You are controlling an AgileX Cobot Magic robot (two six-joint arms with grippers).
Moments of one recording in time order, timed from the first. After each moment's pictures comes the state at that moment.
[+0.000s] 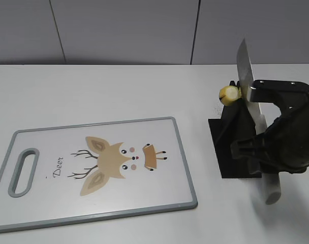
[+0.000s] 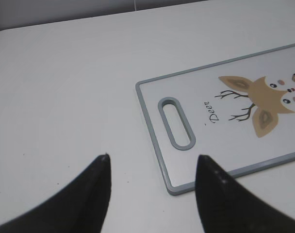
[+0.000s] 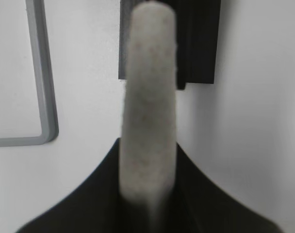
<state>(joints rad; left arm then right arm) -0.08 0.00 -0.48 -0.11 1.08 0.24 0.51 1.44 -0.72 0.00 0.60 0.52</state>
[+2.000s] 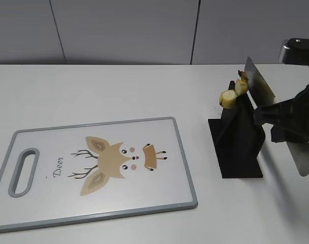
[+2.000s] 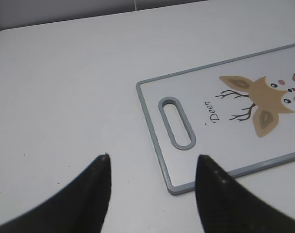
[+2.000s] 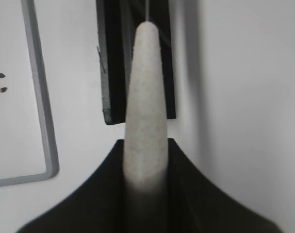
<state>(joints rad) -0.08 0.00 -0.48 -0.11 1.08 0.24 0.51 1.30 -0.78 -0.21 0.69 0.74</state>
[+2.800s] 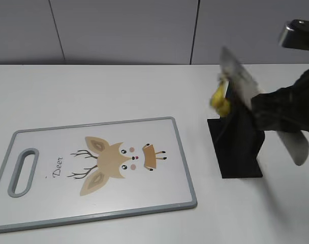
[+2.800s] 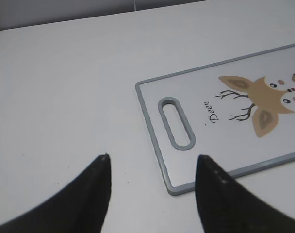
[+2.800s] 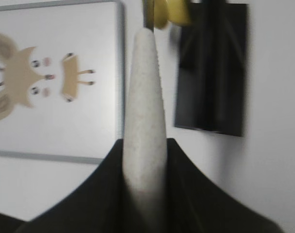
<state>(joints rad) -0.08 0.00 -0.48 -0.10 1.08 0.24 0.50 1.23 -0.79 0.03 0.61 0.43</state>
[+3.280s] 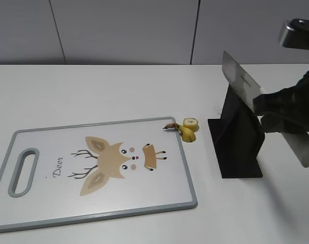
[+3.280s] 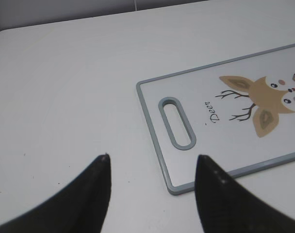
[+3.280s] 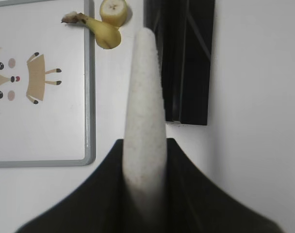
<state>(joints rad) -0.08 0.00 -0.48 -0.10 1.08 0.24 0.51 1.21 -0.80 -0.06 0.67 0.54</state>
